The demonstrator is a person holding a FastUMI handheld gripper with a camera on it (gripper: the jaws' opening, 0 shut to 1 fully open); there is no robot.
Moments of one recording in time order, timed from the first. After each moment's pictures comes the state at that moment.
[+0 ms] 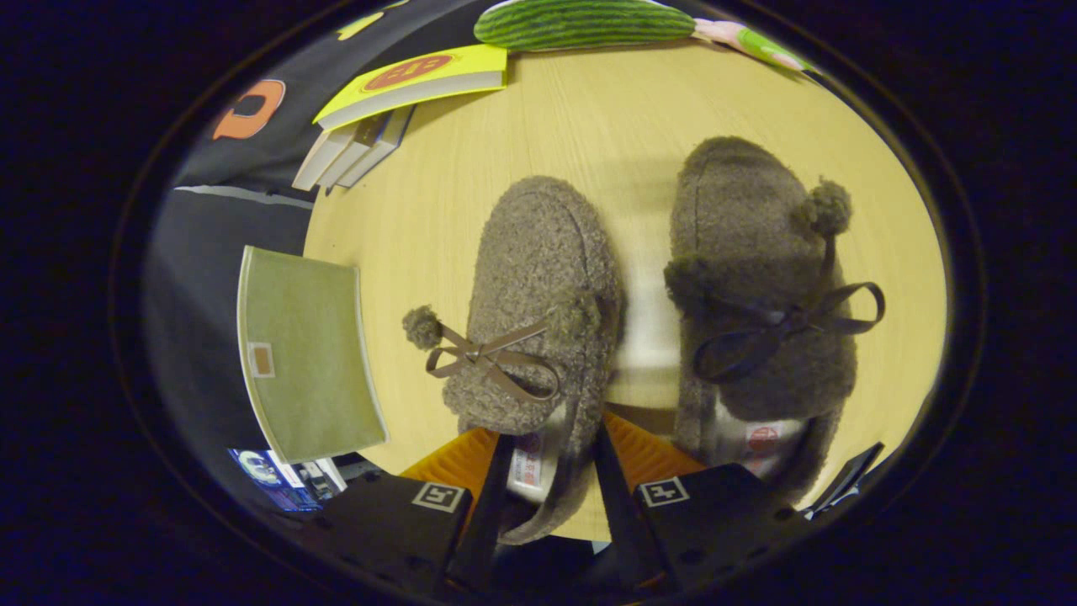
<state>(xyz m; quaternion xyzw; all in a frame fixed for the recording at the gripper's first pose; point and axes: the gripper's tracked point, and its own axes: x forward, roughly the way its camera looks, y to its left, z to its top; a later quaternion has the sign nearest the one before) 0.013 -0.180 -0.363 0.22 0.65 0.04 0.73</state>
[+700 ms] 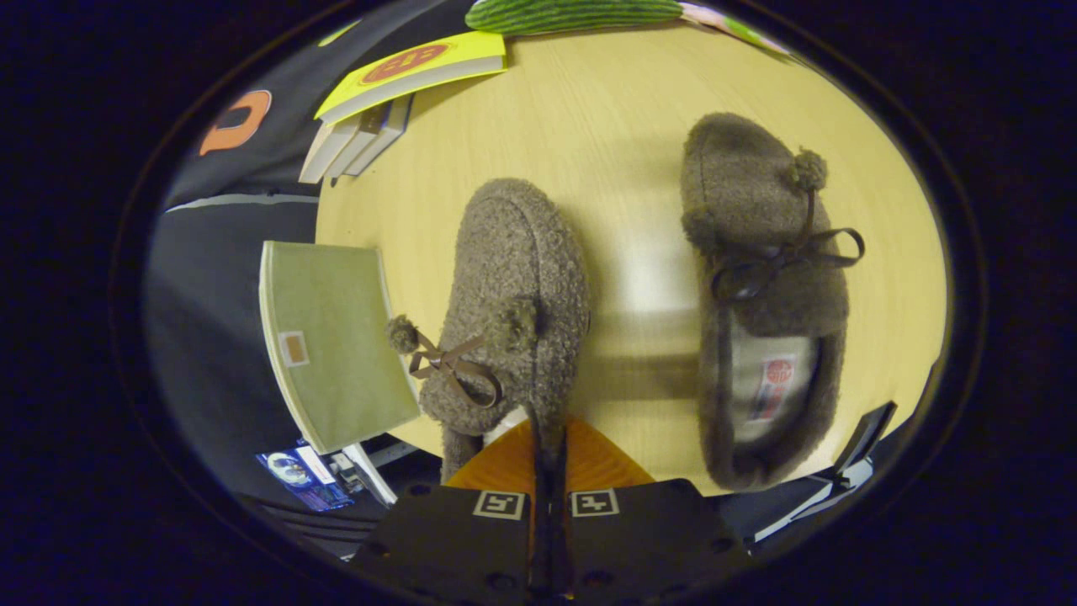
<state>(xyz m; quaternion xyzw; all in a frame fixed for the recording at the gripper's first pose) -0.014 -0.149 -0.304 0.26 0.67 0.05 0.69</state>
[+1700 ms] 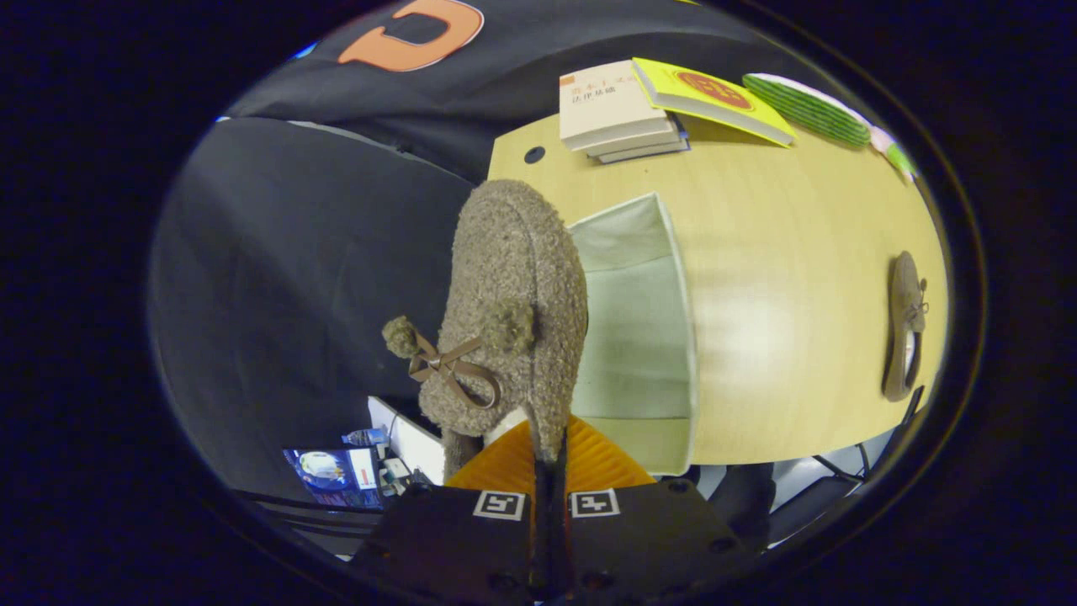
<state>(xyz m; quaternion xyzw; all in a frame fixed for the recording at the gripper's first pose) 0.044 0.187 -0.173 0.21 0.63 0.13 0.74</state>
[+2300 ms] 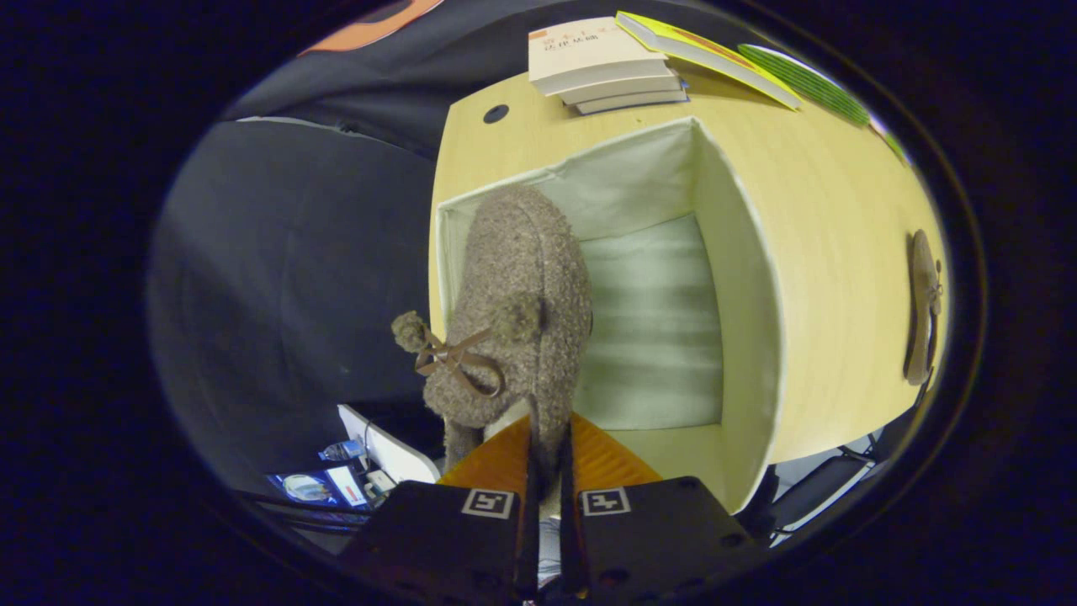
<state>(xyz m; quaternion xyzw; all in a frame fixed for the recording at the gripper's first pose) 0.063 0.219 -0.244 0.21 0.66 0.08 0.72</state>
